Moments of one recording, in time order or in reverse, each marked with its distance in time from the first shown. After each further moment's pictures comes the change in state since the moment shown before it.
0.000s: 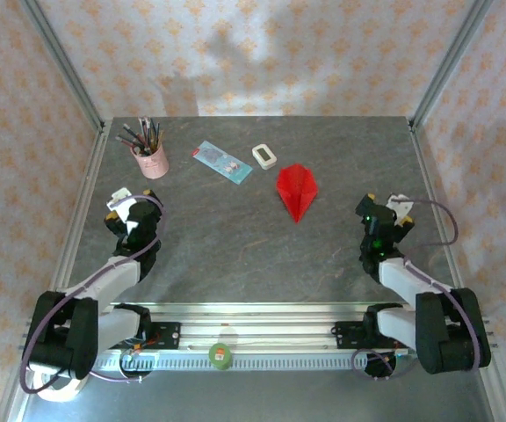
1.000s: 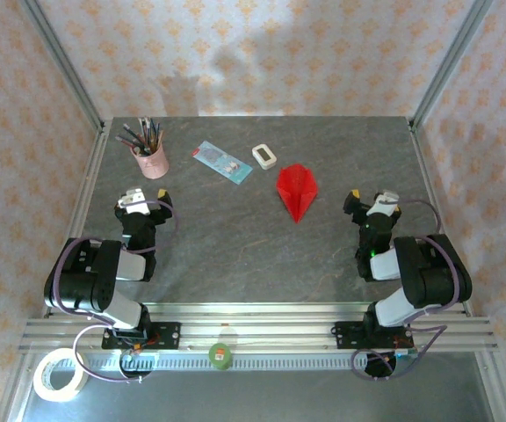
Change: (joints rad) left arm 0.112 0.380 -0.122 0.740 0.418 0.261; right arm -0.031 0.391 -0.072 0.685 -0.264 -0.157
